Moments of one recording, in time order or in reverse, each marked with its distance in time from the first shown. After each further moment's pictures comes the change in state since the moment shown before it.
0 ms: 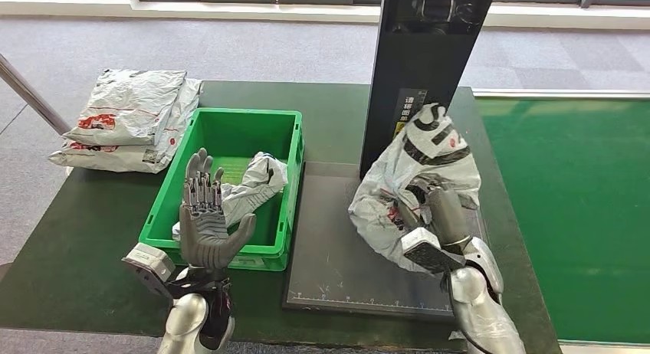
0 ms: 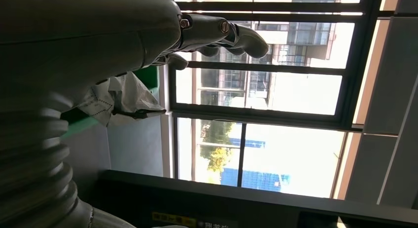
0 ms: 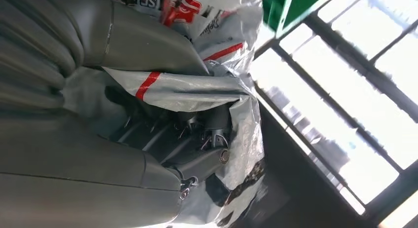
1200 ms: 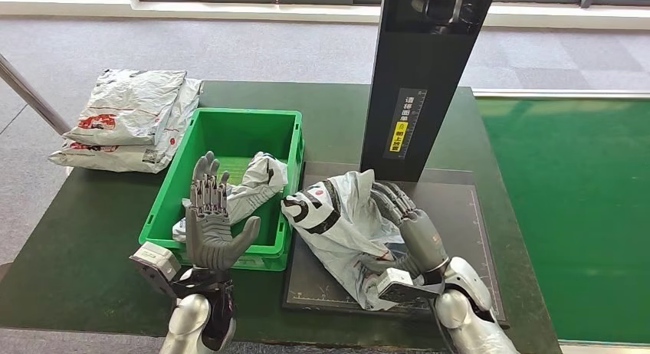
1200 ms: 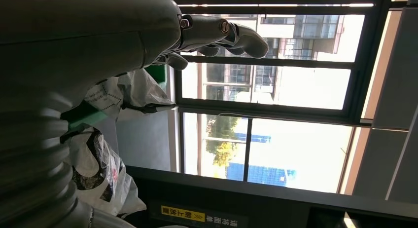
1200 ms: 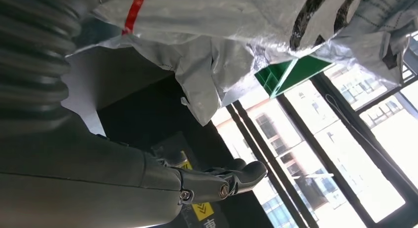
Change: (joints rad) left arm -0.003 0.000 0.002 0.031 -0.004 -0.020 0.000; right arm 0.047 -0.093 0.198 0.024 -0.006 -0.078 0.001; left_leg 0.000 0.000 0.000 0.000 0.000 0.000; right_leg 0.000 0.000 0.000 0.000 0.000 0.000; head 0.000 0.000
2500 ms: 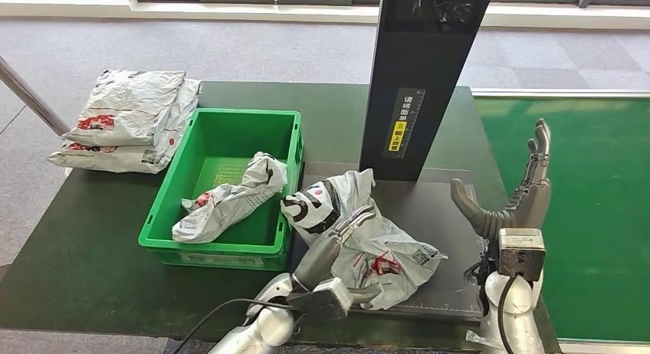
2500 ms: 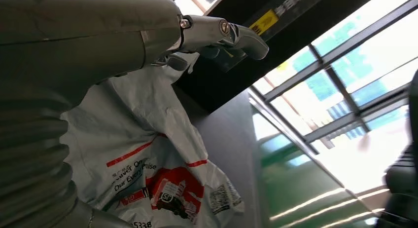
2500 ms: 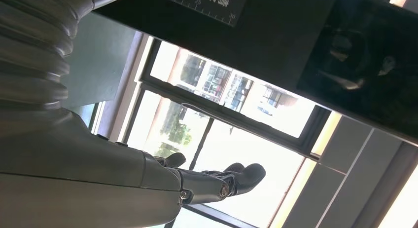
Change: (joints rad) left arm -0.241 -0.001 -0.433 0.497 -0.497 0.163 0.128; right arm 0.029 0.148 -0.369 -0.319 -0.346 -0.083 0.000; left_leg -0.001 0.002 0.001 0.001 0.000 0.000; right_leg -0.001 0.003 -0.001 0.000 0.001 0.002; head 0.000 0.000
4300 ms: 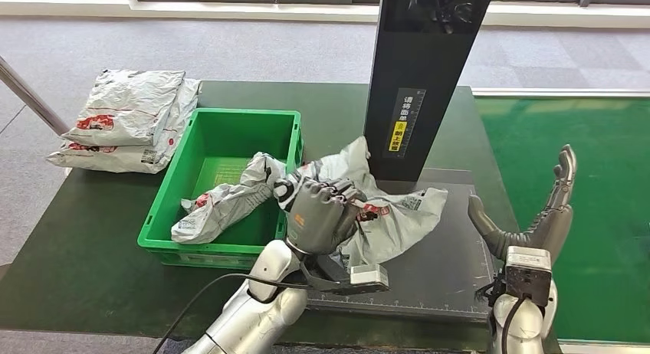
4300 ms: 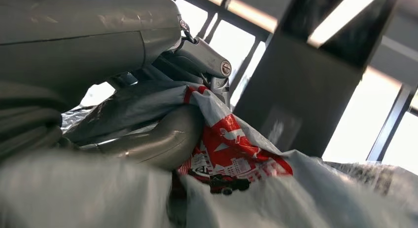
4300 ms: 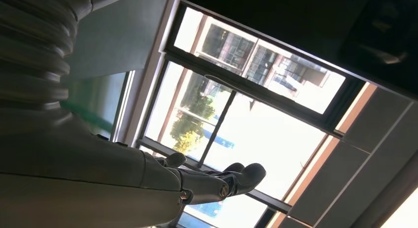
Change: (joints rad) left arm -0.073 -0.048 0.093 -0.093 -0.632 0.484 0.144; right arm 0.090 0.074 -0.132 -0.079 0.112 -0.015 0.000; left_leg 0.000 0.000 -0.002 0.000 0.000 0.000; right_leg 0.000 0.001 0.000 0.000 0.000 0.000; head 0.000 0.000
